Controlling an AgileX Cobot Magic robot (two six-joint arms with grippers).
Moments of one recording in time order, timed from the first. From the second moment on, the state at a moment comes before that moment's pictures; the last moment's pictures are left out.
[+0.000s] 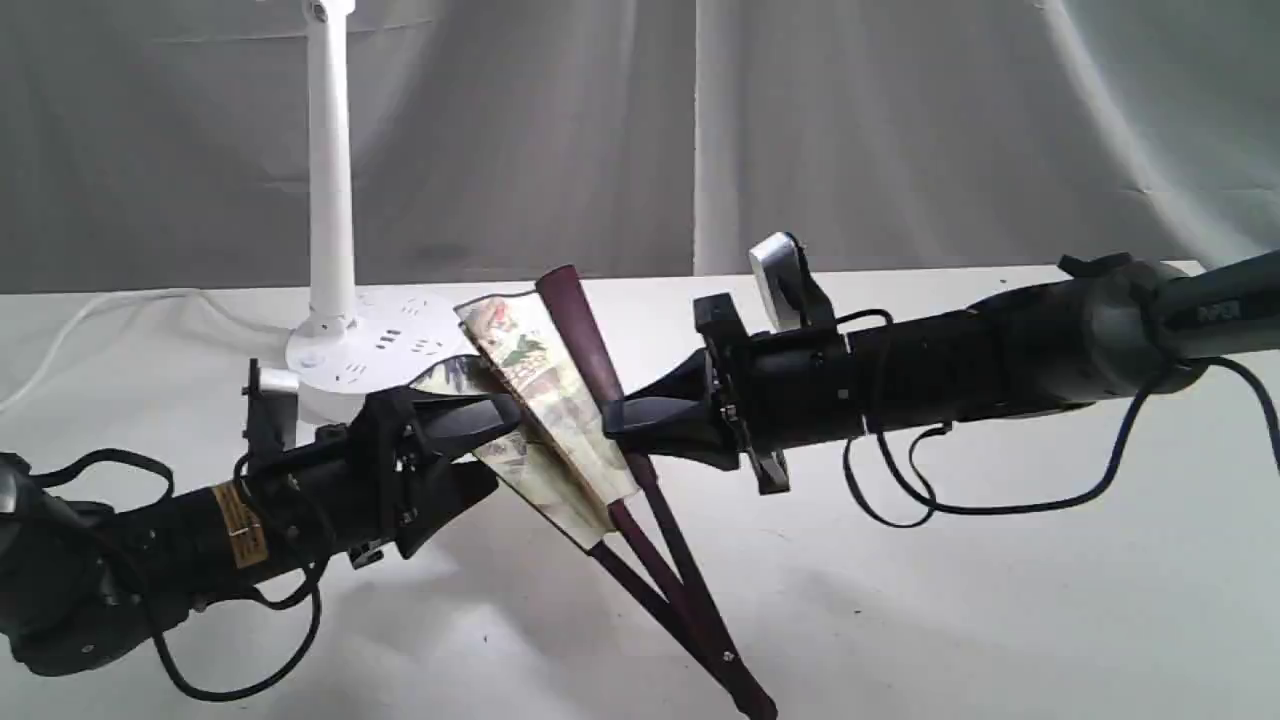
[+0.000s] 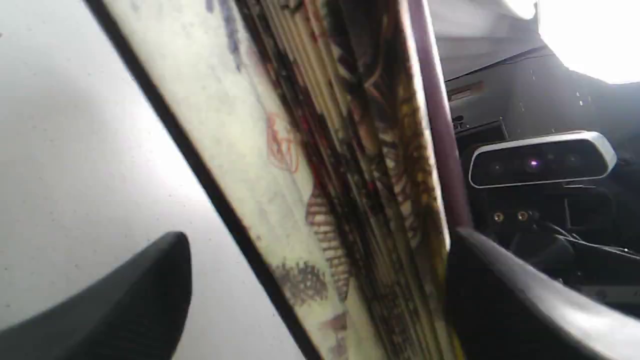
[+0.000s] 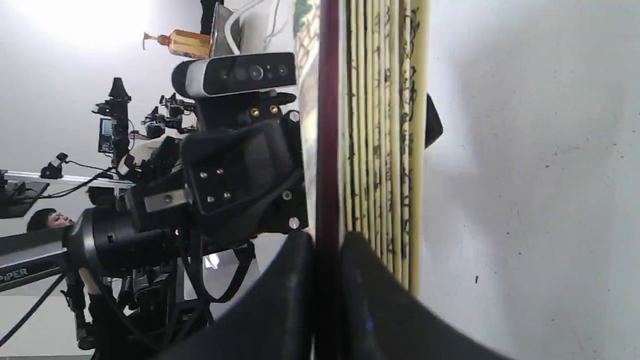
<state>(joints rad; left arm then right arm) -0.11 2.22 -0.89 0.91 -1.20 -1.51 0.21 2.27 -1.42 1.56 1.20 -0.95</state>
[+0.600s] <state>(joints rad) -0.11 2.22 -0.89 0.84 -1.20 -1.51 0.21 2.27 -1.42 1.56 1.20 -0.95</state>
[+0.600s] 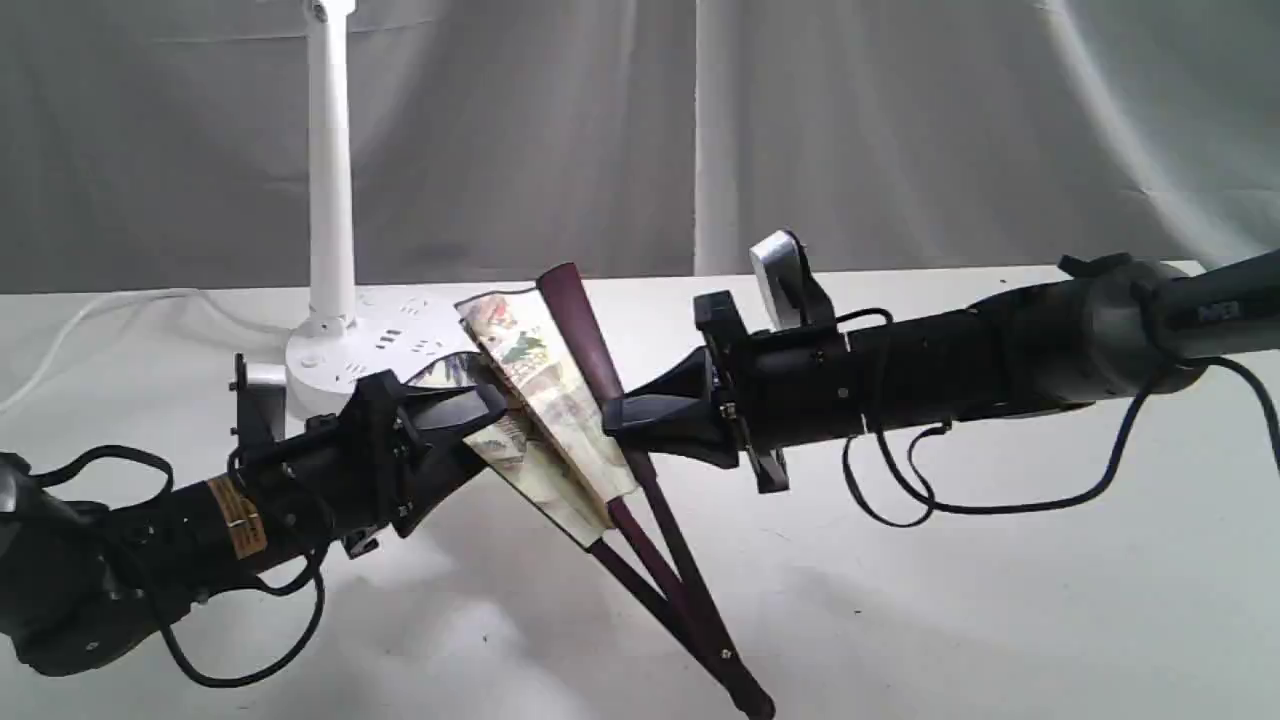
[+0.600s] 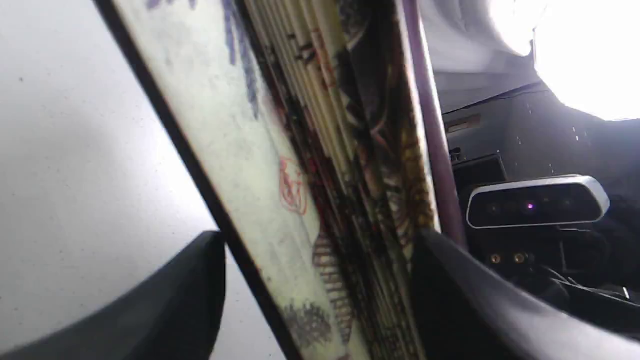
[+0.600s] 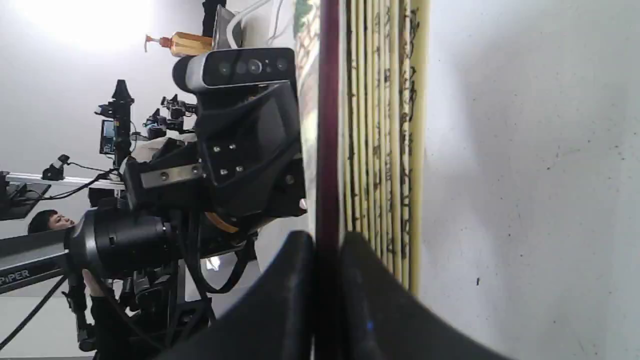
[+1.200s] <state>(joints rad) -0.13 2.22 -0.89 0.80 -1.13 -1.51 0.21 2.27 -1.42 1.56 1.20 -0.95</state>
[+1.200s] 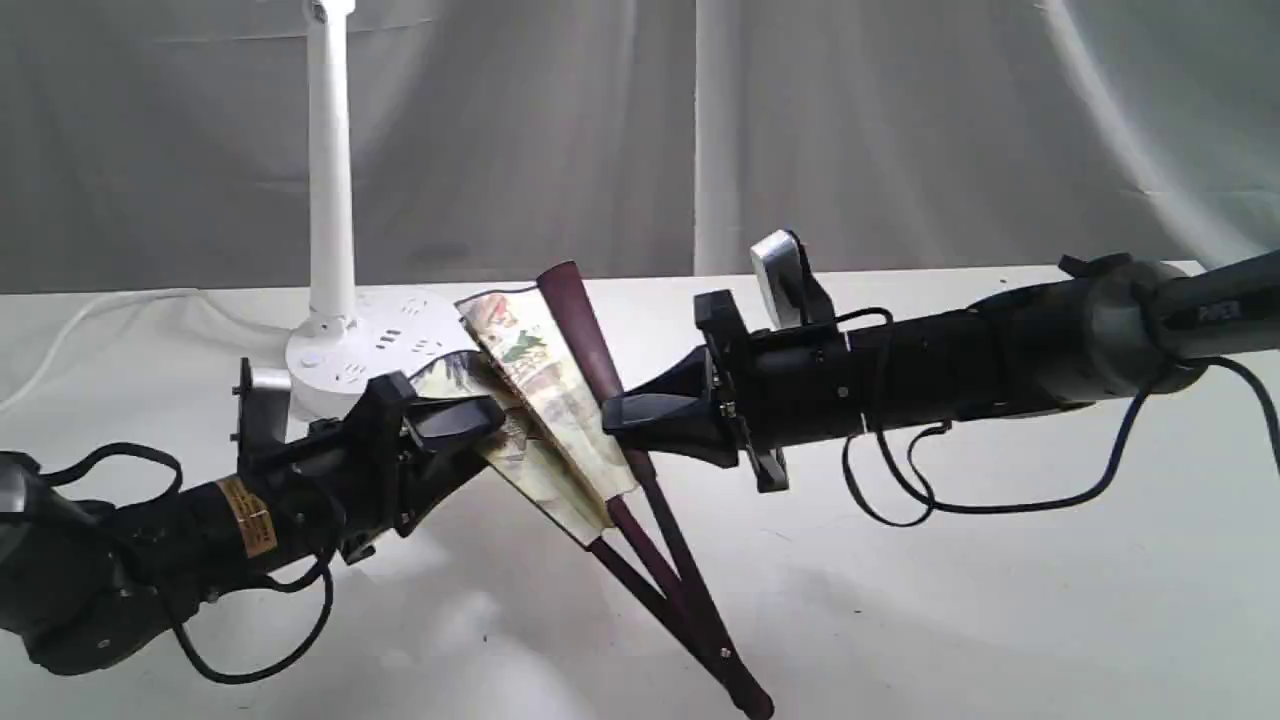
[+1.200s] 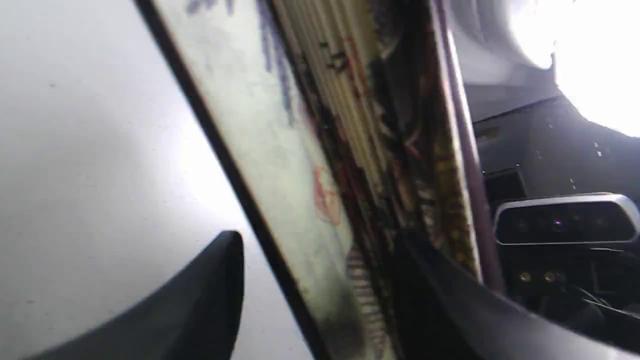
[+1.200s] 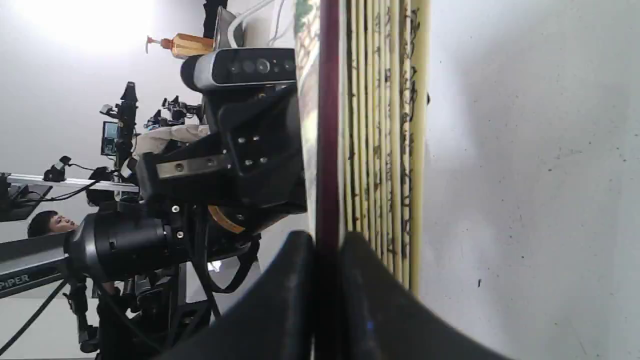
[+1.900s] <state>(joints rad) -0.16 2.22 -0.93 0.77 -1.12 -1.51 0.21 2.27 -1.42 1.56 1.20 -0.96</state>
